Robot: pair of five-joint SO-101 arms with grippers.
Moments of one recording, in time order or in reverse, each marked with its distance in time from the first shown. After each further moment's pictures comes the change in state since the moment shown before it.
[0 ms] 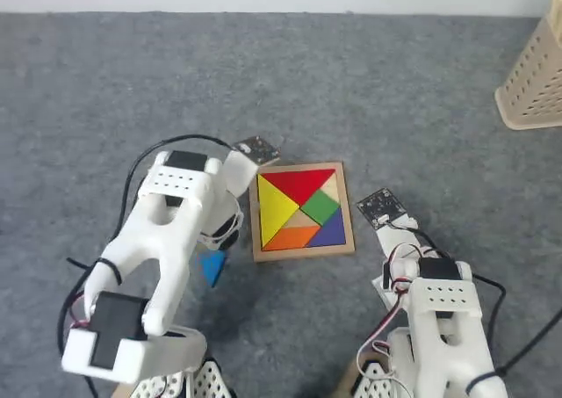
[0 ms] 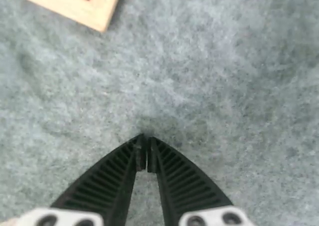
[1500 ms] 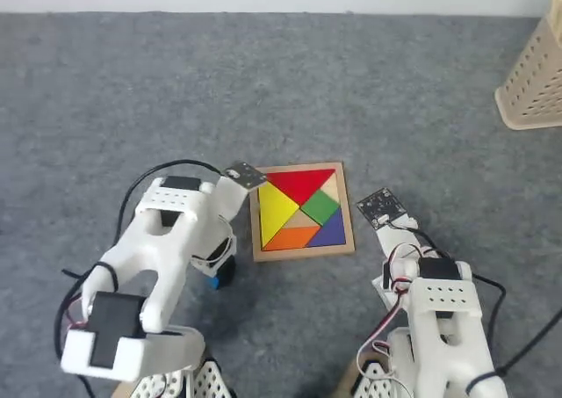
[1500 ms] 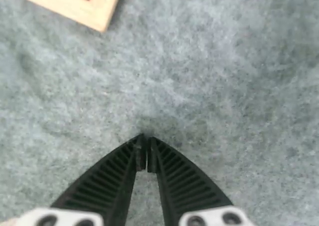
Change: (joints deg) left arm -2.6 0.2 13.6 -8.0 2.0; right arm 0.0 0.0 0.0 0.0 0.0
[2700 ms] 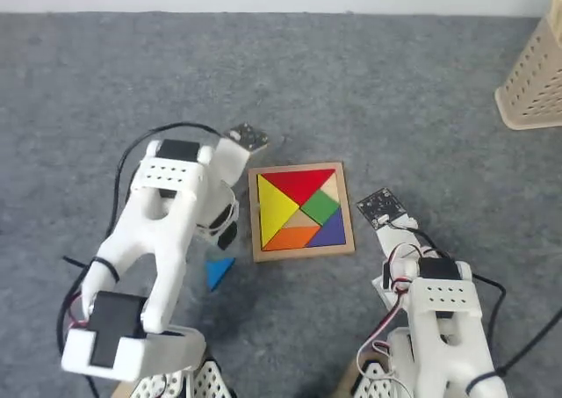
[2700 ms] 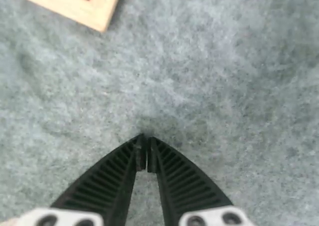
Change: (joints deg) left arm 1.0 0.1 -15.1 12.5 0.9; right arm 0.0 0.0 0.0 0.0 0.0
